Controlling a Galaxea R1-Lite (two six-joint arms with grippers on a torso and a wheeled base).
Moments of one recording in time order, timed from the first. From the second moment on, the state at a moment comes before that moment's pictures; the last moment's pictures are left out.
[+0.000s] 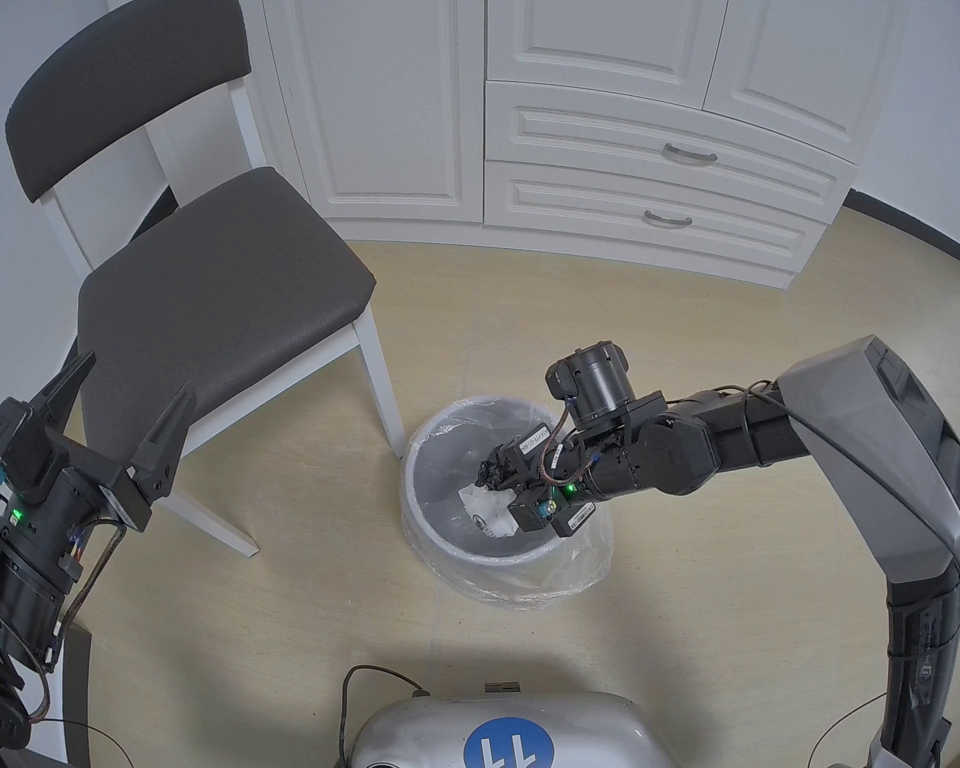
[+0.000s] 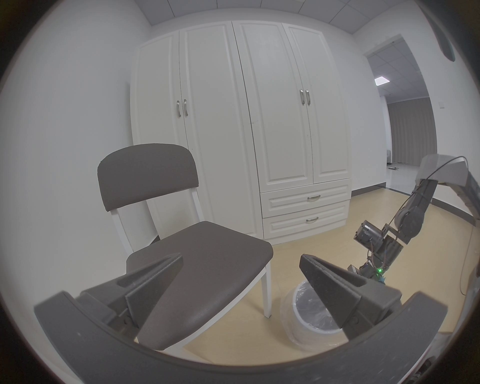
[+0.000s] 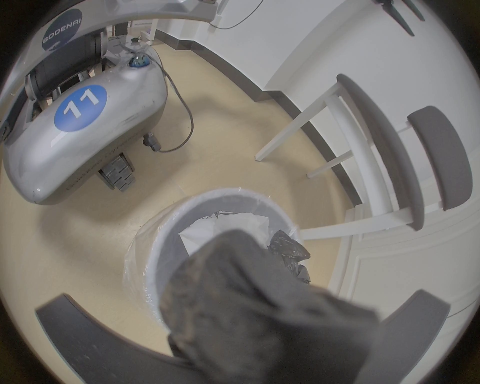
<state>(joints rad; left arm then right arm) -0.45 1.18 -0.22 -1.20 0.27 0.29 0.60 2.30 -1.60 0.01 0.14 -1.78</state>
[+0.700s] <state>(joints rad) -0.46 1.20 -0.18 -1.22 0.24 0.37 0.54 2.51 -1.80 0.02 0.14 -1.78</state>
